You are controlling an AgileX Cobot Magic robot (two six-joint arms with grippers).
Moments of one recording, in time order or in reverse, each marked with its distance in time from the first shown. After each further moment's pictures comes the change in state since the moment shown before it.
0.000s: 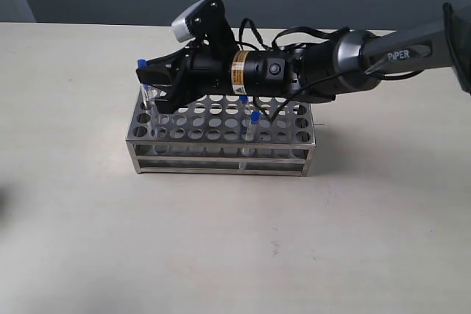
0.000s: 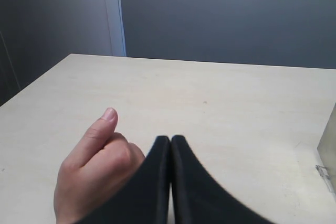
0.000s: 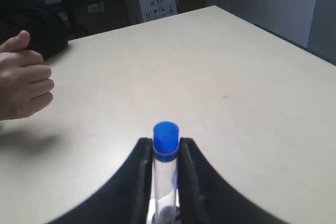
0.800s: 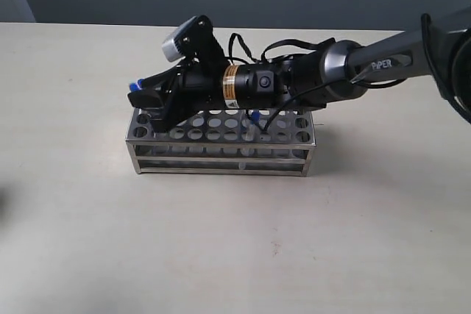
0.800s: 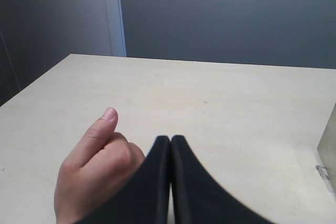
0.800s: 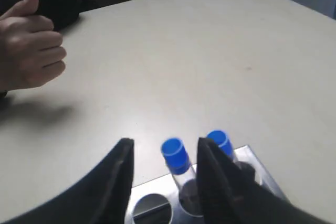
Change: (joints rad) left arm 0.000 0.000 0.000 0.000 0.000 0.000; right arm 0.030 0.038 -0.014 -0.066 0.020 0.036
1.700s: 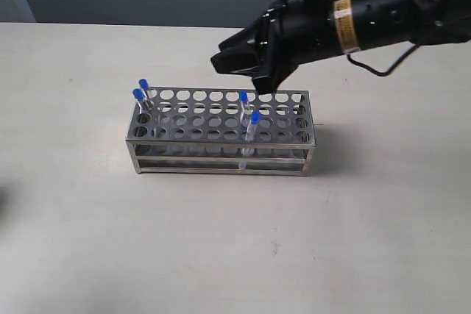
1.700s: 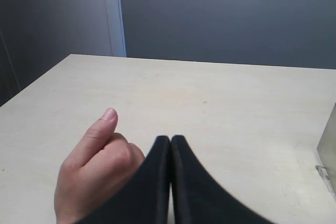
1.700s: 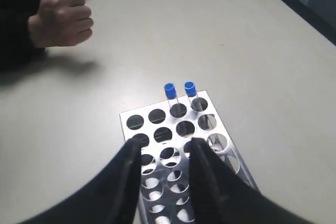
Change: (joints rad) left arm 0.000 0.000 0.000 0.000 0.000 0.000; right arm -0.251 -0.468 0.210 -0.594 -0.088 0.413
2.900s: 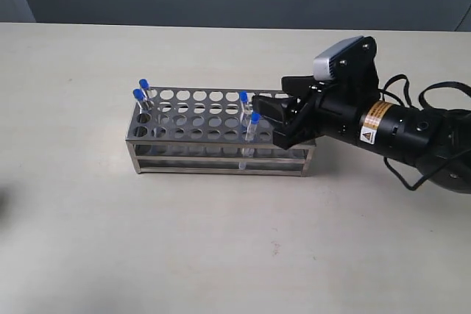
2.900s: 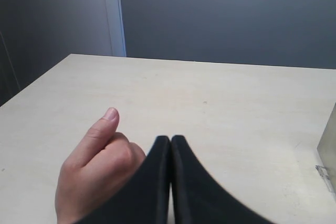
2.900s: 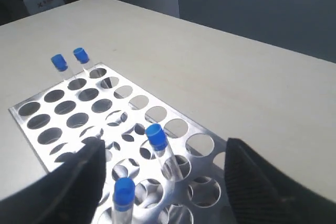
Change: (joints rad) left arm 0.000 0.000 0.000 0.000 0.000 0.000; right arm 0.001 0.059 0.528 1.080 -0.064 -0.888
